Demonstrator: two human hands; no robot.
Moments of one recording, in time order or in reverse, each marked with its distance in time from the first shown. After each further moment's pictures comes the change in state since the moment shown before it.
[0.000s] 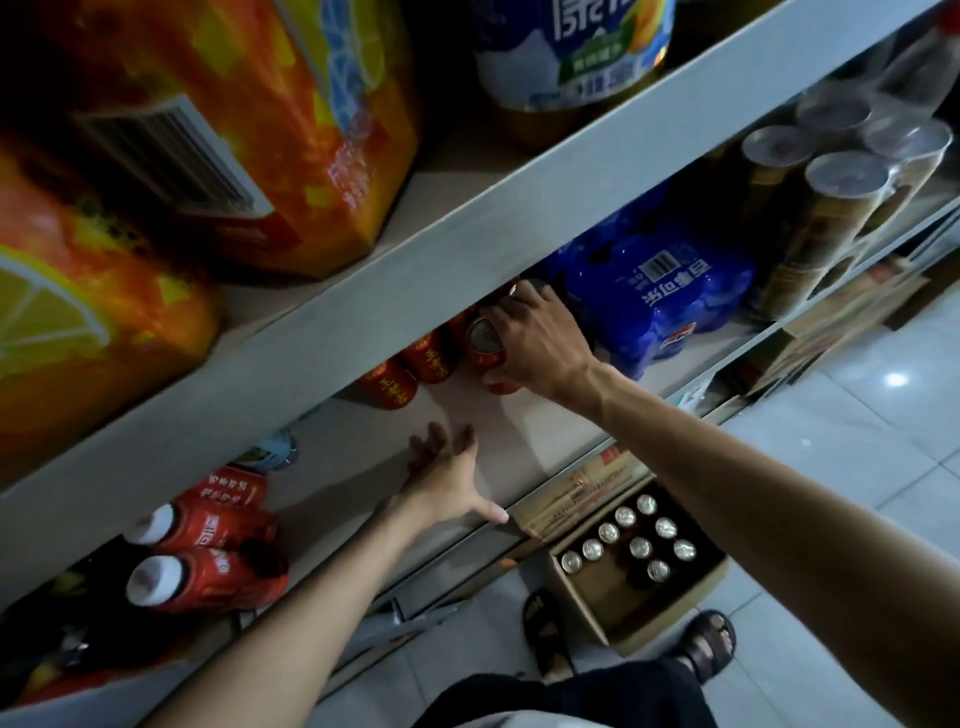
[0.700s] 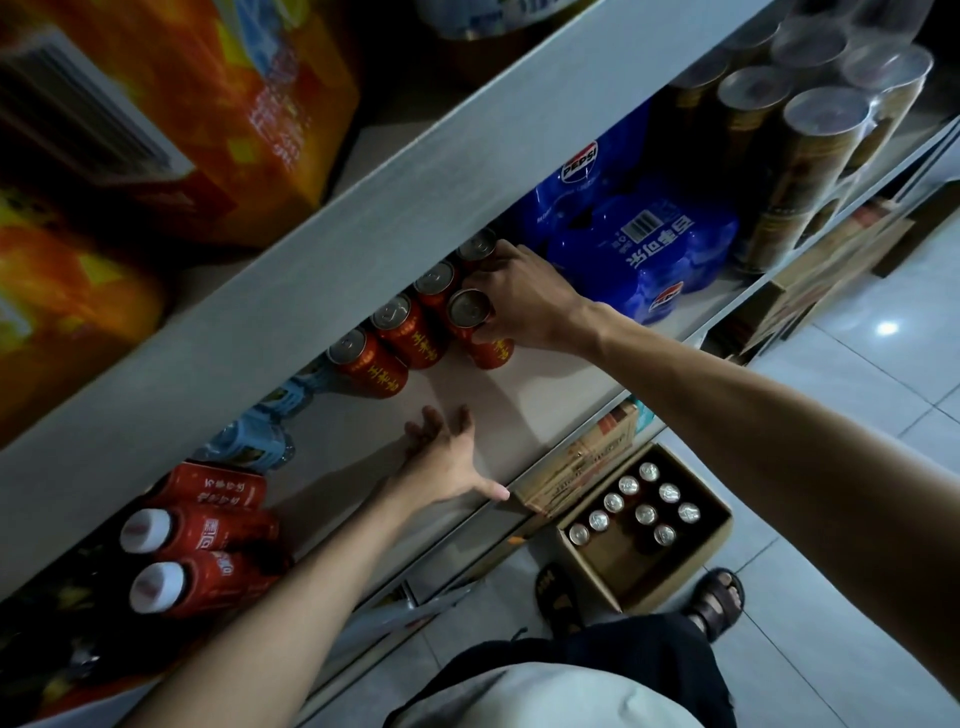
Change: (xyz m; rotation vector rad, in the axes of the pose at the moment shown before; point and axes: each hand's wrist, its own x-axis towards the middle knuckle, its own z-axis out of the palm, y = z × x) left_hand 0.010 -0.001 0.002 0.163 -0.016 -0.007; right_hand 0.010 0.015 -0.018 0.216 -0.020 -0.055
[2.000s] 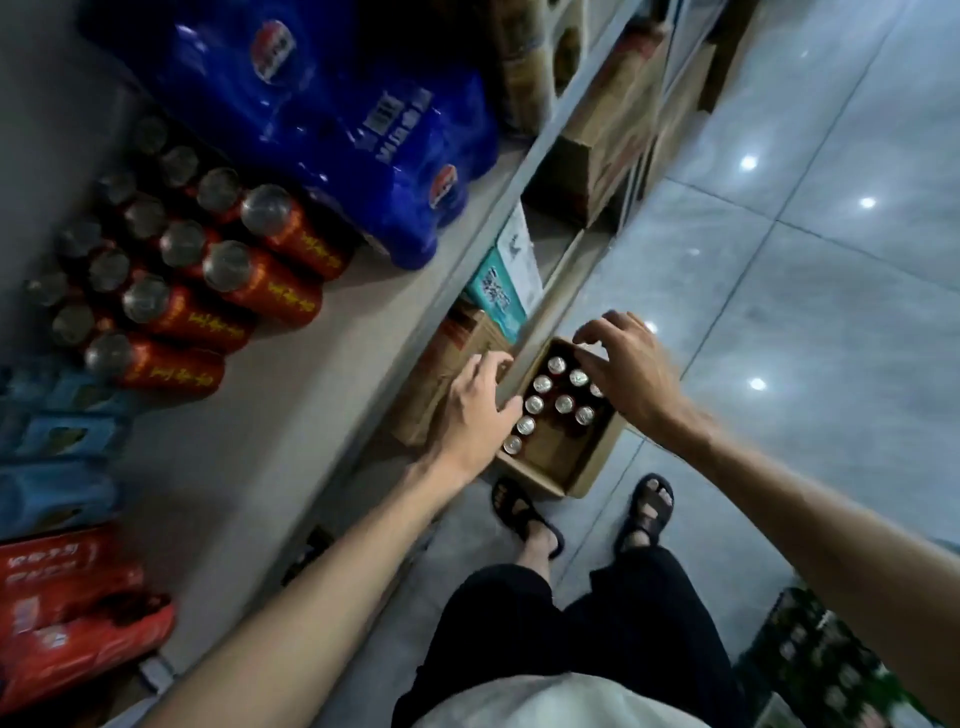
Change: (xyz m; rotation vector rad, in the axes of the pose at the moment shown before) left_hand -0.026 0.175 0.079 -0.401 0.326 0.516; right_hand -0.330 0.059 0.096 0.291 0.231 0.791
